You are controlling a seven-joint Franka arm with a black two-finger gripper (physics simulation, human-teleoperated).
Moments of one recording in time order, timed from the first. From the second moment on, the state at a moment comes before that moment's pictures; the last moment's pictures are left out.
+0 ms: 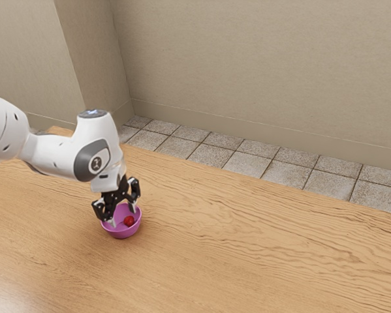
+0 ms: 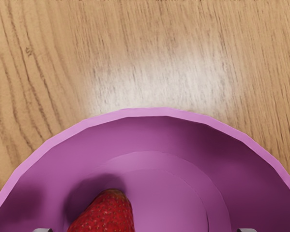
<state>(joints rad) 0.08 0.22 -0.01 -2.21 -0.03 2.40 1.88</state>
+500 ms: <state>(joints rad) 0.08 0.26 -0.01 -2.20 -0.03 2.41 1.89</state>
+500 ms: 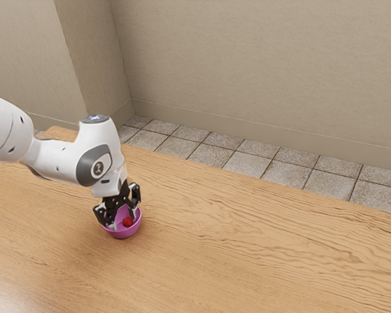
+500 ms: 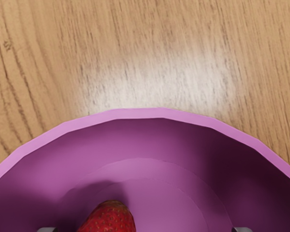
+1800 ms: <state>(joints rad) 0.08 0.13 -0.01 -2.26 -0.02 2.42 1.89</state>
